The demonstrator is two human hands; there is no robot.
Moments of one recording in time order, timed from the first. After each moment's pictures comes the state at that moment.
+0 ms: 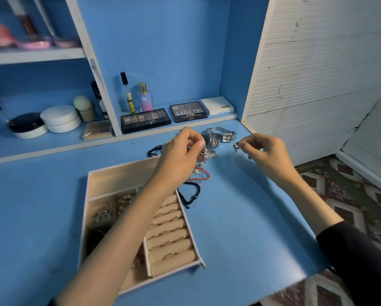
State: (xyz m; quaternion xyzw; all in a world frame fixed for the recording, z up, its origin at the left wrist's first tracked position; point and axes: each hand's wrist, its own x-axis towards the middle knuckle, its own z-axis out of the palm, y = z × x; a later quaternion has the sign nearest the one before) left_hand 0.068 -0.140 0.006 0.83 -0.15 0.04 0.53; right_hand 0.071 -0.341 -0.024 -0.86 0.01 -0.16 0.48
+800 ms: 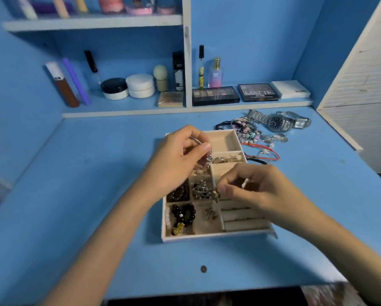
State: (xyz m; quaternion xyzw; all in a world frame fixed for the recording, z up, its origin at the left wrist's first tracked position) left_hand -0.010 -0.018 0.012 0.82 -0.09 0.04 0.56; right_hand -0.031 -0.193 0.002 -0.79 -0.24 0.10 0.55
